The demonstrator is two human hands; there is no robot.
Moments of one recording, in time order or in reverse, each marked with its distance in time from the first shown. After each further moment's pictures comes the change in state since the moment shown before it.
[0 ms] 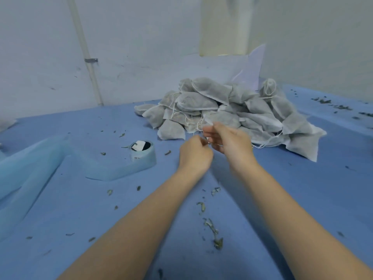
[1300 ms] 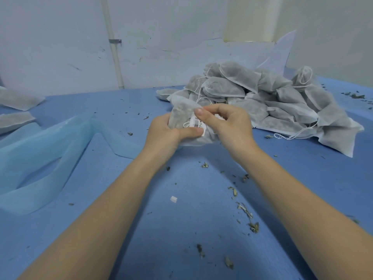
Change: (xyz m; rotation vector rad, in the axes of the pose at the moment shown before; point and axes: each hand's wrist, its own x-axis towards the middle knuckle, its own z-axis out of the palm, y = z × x) left_hand -0.023 -0.037 -0.107 -0.459 -0.001 0.066; right_hand -0.005 0.010 0.050 -0.259 -0.194 -0.330
